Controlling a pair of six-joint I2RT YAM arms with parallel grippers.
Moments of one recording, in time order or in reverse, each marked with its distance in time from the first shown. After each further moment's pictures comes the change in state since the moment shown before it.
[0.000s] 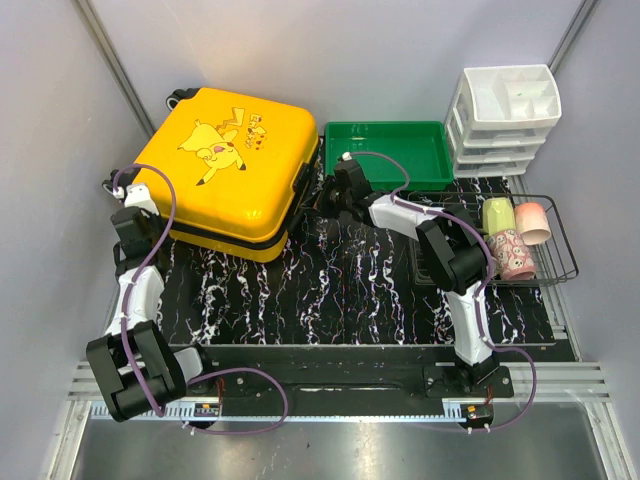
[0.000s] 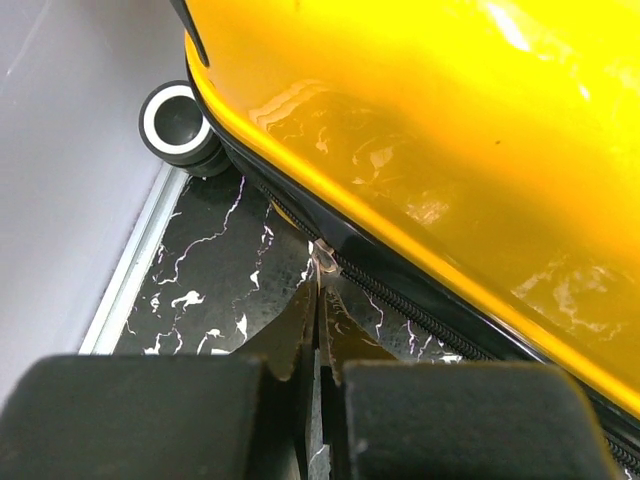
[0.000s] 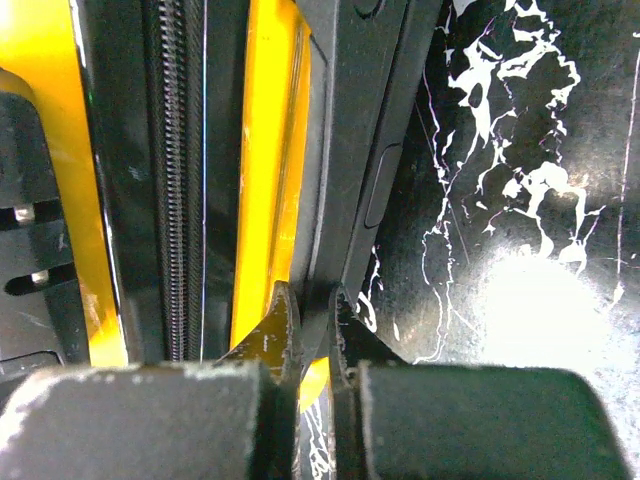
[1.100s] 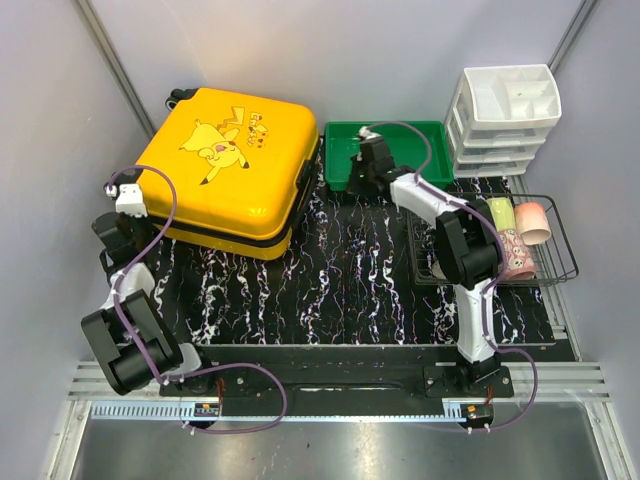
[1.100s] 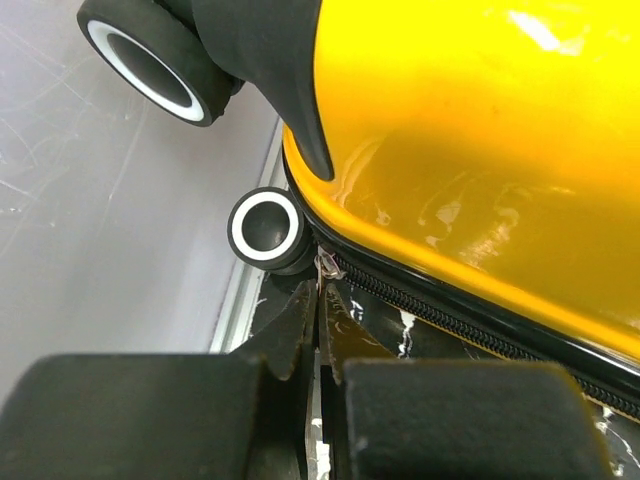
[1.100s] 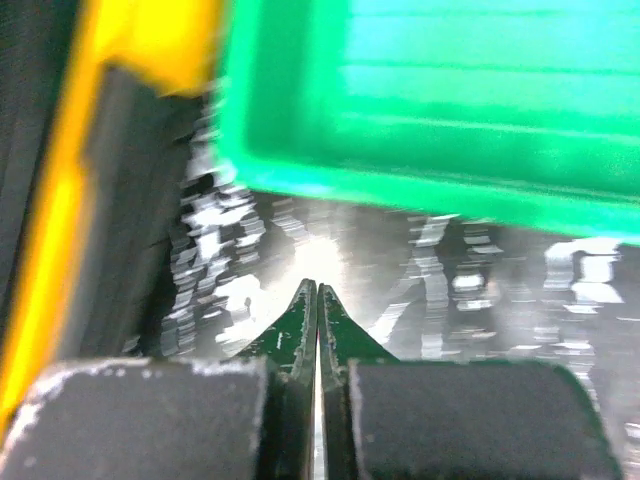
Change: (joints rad) left arm 0.166 0.143 -0.032 0.314 0.201 0.248; right arm -0.109 -0.018 0.155 -0.266 0.172 -0.541
